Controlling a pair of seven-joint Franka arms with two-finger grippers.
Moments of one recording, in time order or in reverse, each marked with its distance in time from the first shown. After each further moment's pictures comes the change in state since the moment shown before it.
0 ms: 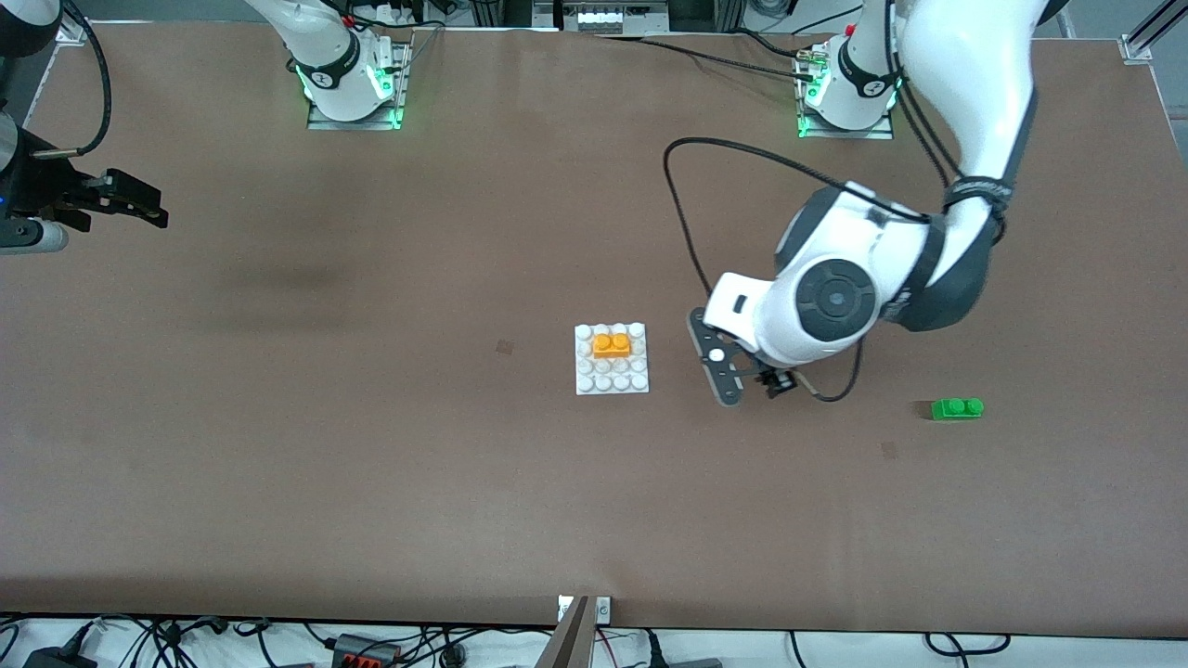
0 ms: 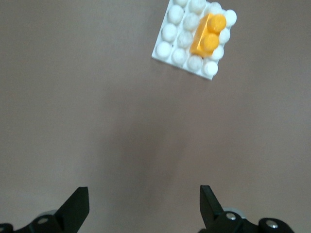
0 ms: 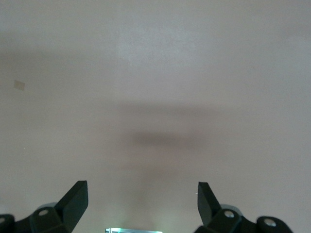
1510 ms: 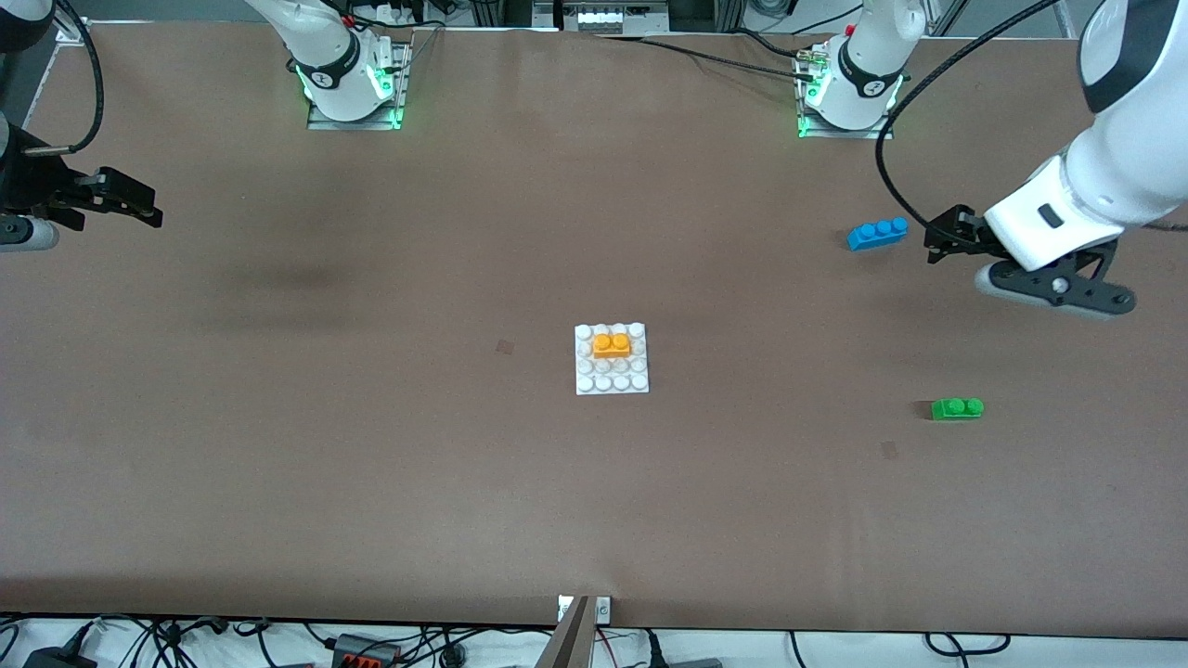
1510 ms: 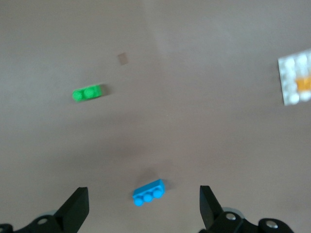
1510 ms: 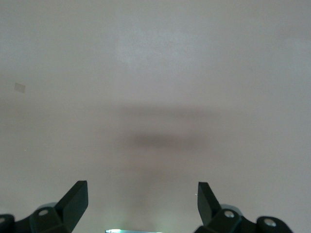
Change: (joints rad) left arm 0.244 -0.508 0.089 -0.273 -0.043 -0.118 -0.723; right arm 0.002 -0.002 -0.005 0.010 0.000 -0.001 0.003
